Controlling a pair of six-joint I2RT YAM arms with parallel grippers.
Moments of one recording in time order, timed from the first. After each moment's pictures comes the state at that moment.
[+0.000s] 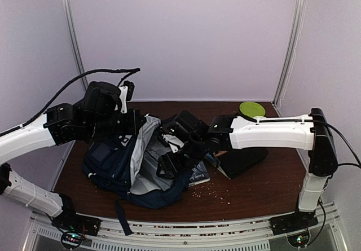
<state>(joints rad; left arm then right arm) -0.99 1.20 1.18 -0.52 -0.35 -0.62 1.12 1.85 1.53 -0.60 -0.20 0.55</state>
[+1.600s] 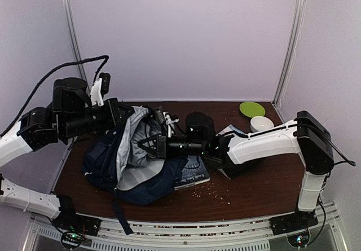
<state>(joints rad) -0.99 1.00 1.14 -0.48 -0.29 -0.75 1.07 1.89 1.23 0.59 -0.33 0.70</state>
